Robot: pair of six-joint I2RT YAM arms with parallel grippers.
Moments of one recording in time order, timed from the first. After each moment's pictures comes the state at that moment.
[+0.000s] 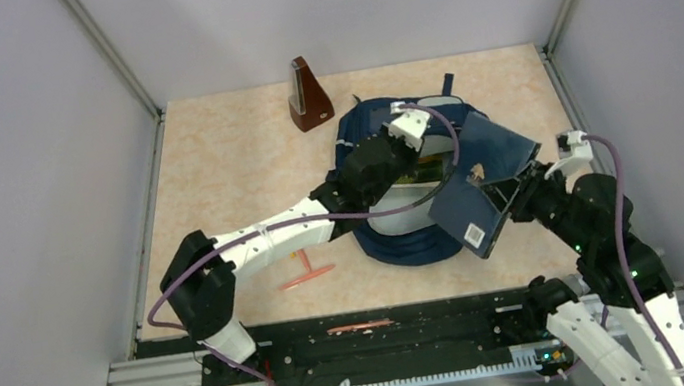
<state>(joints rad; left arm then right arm) -1.00 1.66 1.24 0.32 -0.22 0.07 0.29 0.42 0.86 -0.66 -0.04 0.58</state>
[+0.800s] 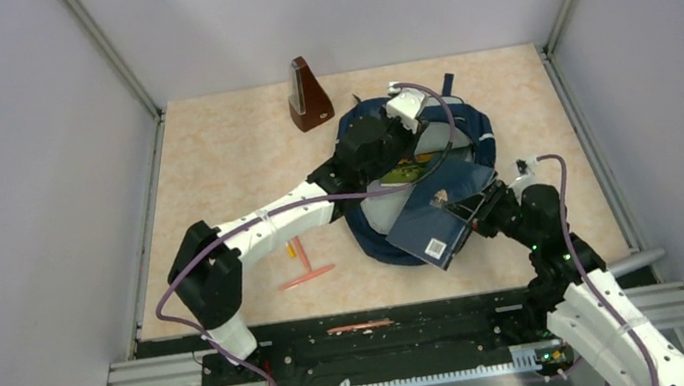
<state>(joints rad) -0.90 1.73 1.37 0.32 -0.07 0.02 0.29 0.47 0.34 -0.25 -0.29 1.04</state>
